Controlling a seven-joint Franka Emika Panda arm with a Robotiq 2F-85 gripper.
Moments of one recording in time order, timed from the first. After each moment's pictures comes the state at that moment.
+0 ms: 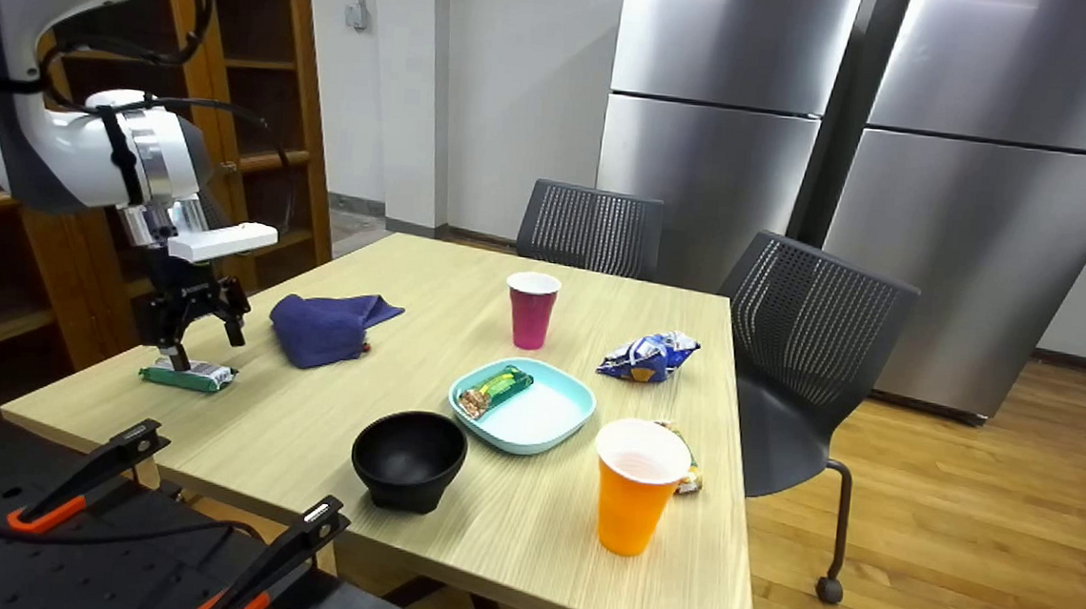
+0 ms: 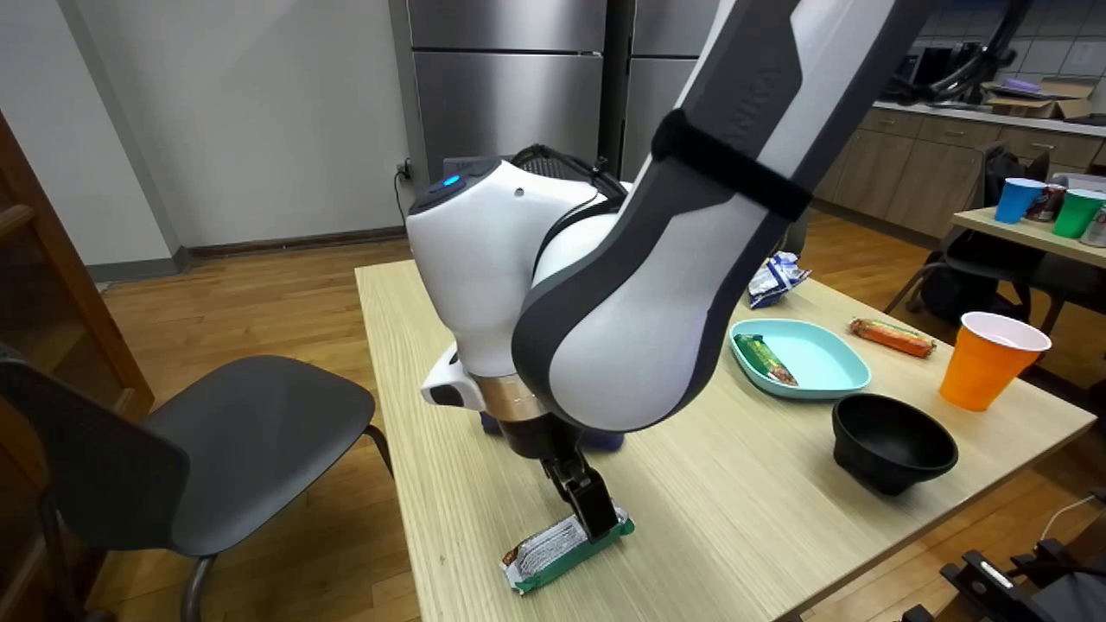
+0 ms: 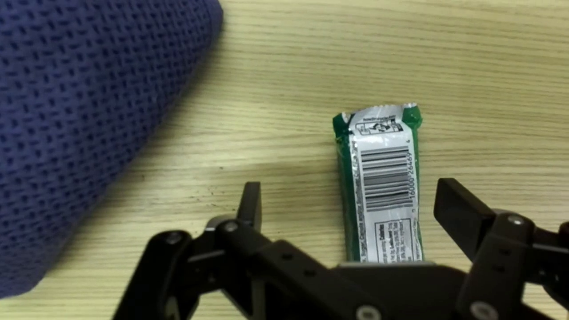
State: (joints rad) arm 0.39 0.77 0.24 -2.00 -0.61 2.47 -0.64
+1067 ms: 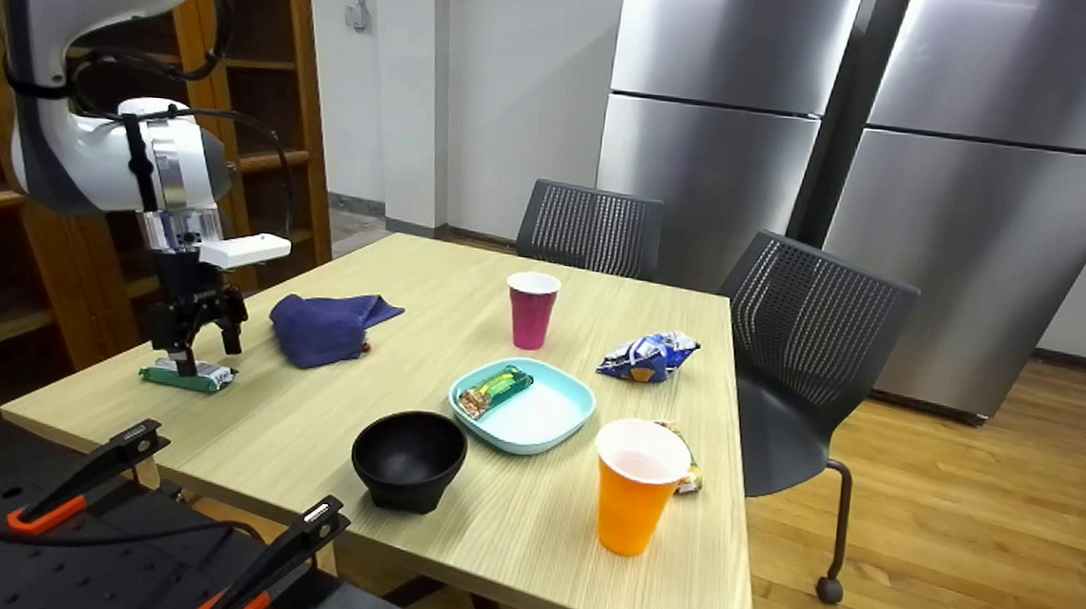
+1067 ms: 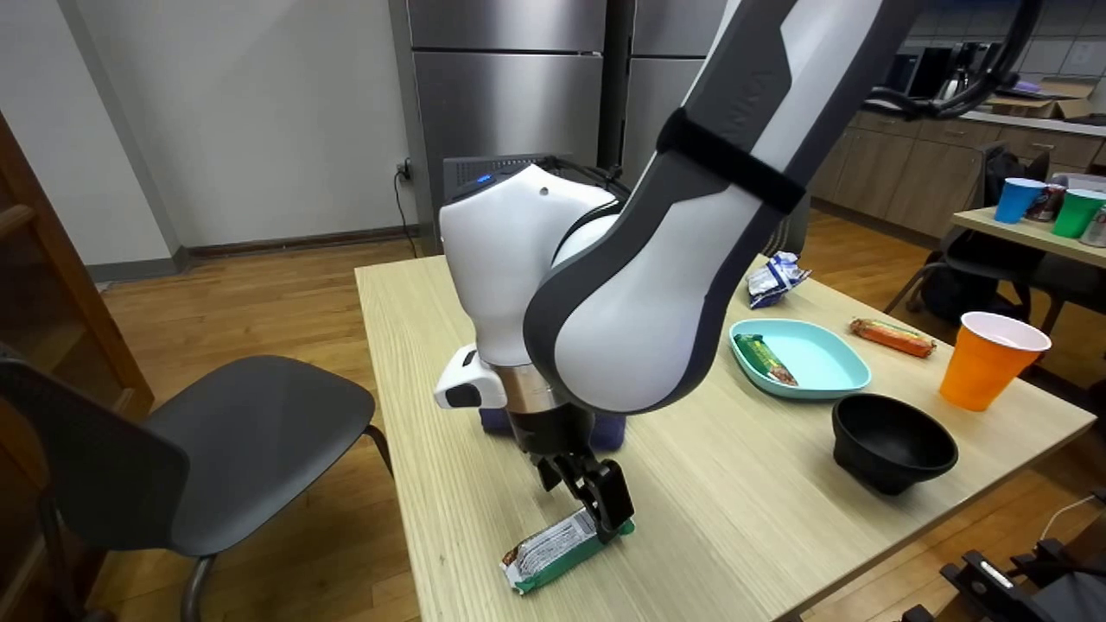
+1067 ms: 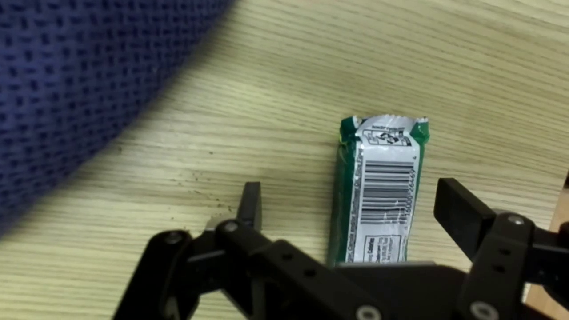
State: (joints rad) arm 0.29 0.80 0.30 -2.01 -0.57 2.49 -0.90
